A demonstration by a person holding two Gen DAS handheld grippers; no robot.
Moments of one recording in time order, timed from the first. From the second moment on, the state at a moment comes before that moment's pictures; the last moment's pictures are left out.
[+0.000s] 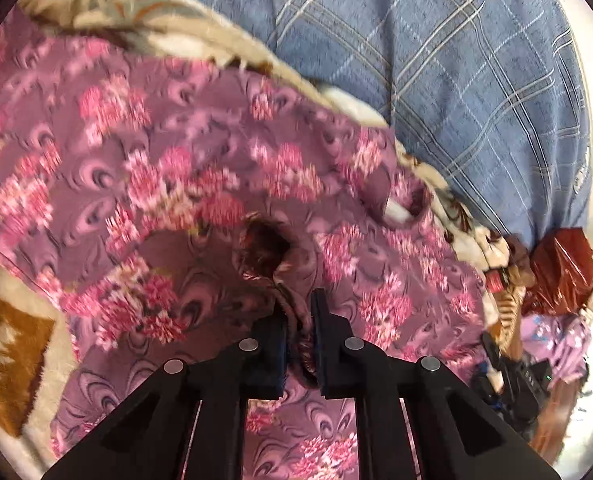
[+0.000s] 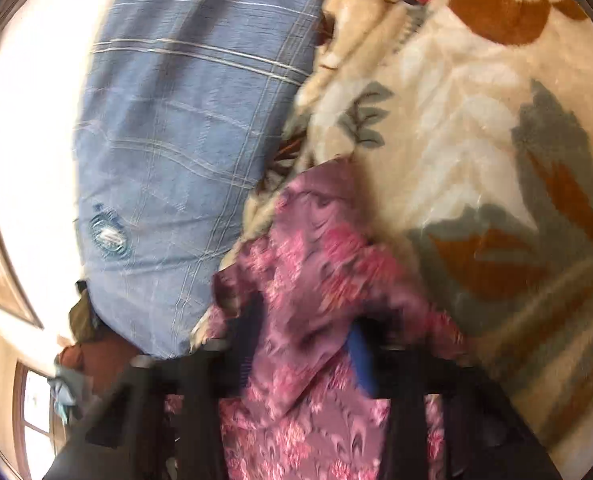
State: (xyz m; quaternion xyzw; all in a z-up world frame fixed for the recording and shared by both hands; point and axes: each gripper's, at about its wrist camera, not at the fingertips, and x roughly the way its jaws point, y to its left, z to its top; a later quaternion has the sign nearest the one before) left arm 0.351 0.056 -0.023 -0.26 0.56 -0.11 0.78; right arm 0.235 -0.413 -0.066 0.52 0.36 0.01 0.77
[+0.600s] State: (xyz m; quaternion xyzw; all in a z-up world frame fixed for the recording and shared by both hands) left arm 0.329 0.053 -0.023 -0.19 0.55 -0.07 0.81; right arm 0.212 -0.421 -0.097 0.57 0.37 0.02 0.73
